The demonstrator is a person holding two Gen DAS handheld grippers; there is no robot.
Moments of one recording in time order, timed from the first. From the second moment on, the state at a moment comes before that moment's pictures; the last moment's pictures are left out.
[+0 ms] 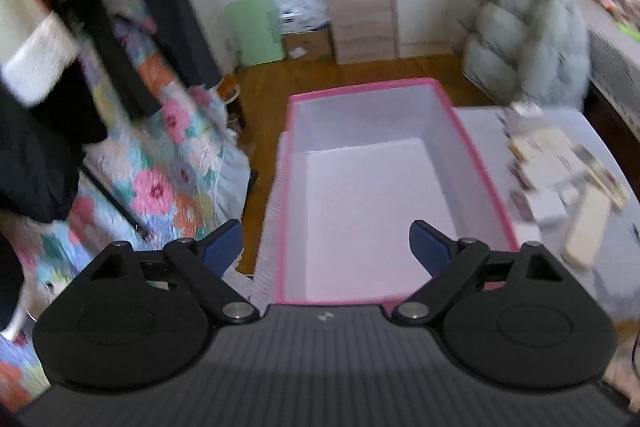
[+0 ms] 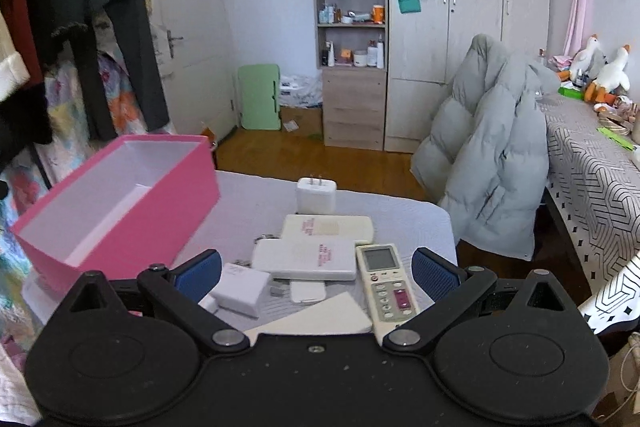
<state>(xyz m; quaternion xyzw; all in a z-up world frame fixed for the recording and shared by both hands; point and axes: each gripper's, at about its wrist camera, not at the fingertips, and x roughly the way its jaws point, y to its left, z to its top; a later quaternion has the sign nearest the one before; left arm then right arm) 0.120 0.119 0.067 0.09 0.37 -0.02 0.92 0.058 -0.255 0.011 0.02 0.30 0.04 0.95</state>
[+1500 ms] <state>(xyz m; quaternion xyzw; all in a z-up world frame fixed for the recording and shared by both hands) 0.221 0.176 -0.041 -0.03 0.42 -0.02 0.91 0.208 -0.311 -0.098 0.00 0.51 0.07 0.86</state>
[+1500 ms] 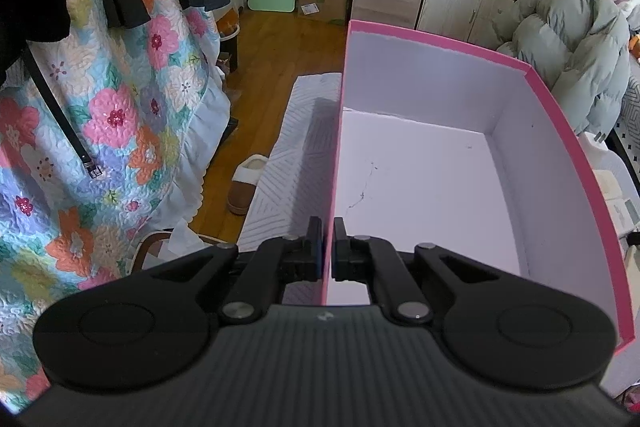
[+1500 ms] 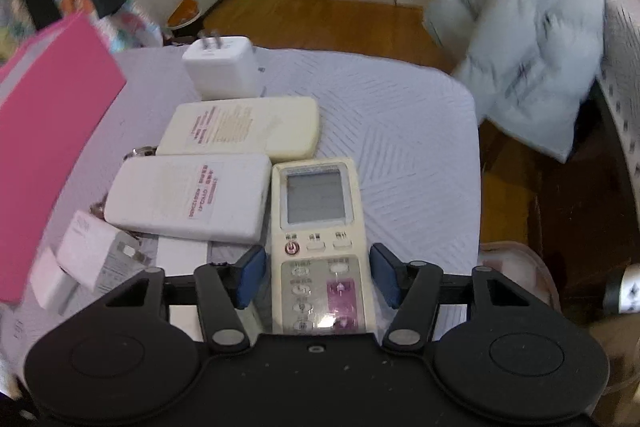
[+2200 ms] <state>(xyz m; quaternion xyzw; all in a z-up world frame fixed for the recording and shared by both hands) 0.222 0.173 -0.042 -0.04 0.42 -0.01 0.90 0.175 -0.283 -0.036 -0.03 0.36 0.00 0.93</state>
